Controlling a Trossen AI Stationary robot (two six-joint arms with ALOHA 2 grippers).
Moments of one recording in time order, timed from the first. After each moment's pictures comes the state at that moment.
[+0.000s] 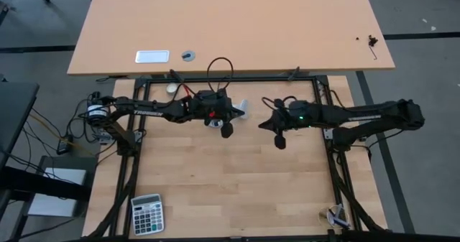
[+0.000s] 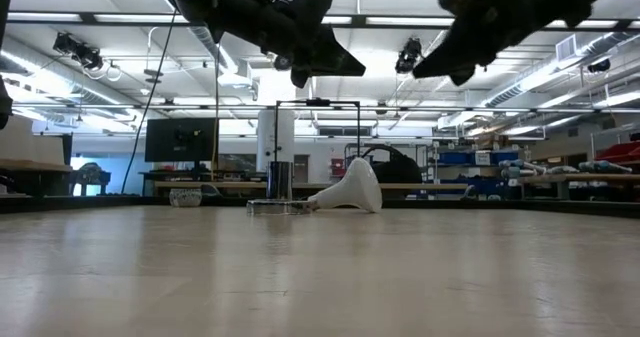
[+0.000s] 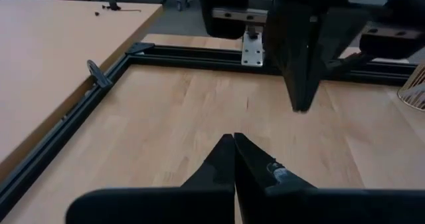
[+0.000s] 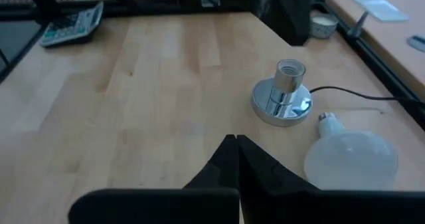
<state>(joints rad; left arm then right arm) 0.19 1.60 1.04 0.24 0.04 0.00 -0.11 1.07 0.64 -0.06 -0.02 -0.01</state>
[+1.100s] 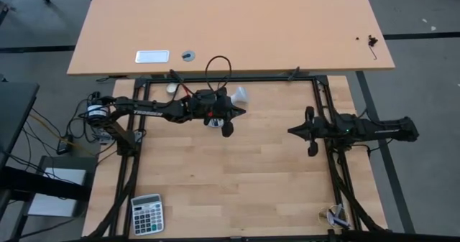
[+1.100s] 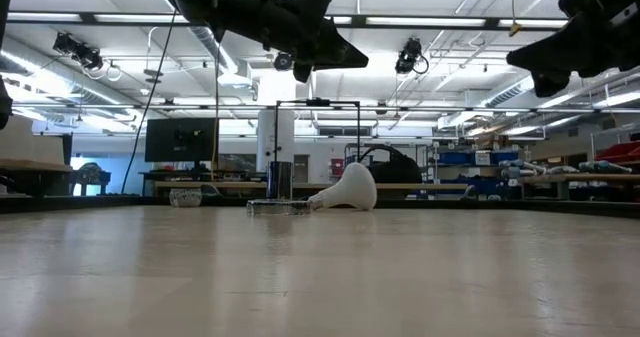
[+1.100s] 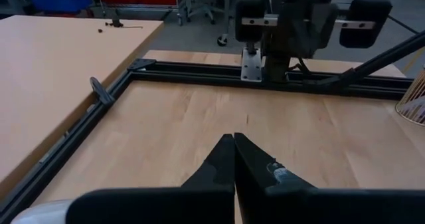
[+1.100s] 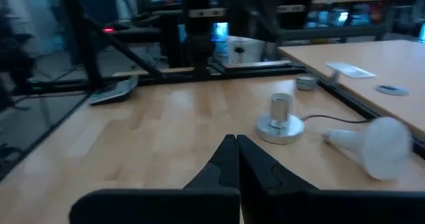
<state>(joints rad) 0.19 1.60 1.04 0.29 0.04 0.00 0.05 0.14 0.17 -0.13 0.12 0.08</state>
